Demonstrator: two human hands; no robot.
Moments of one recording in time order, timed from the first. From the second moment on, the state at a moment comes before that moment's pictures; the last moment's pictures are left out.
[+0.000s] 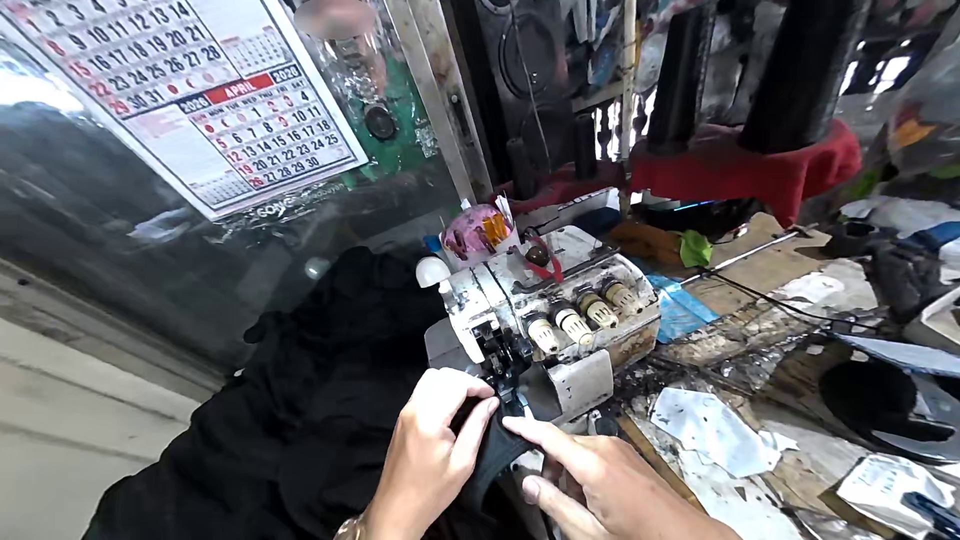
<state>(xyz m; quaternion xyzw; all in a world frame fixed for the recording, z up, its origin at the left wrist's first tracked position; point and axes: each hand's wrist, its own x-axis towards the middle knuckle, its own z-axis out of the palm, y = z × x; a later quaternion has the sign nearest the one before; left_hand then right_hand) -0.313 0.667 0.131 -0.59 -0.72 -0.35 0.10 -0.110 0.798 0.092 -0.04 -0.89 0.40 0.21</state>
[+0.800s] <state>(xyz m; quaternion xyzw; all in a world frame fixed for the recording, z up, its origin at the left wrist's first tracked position) -0.308 0.657 0.132 -0.56 -0.76 -0.30 0.14 -0.101 0.791 0.110 -0.05 -0.91 0.39 0.11</state>
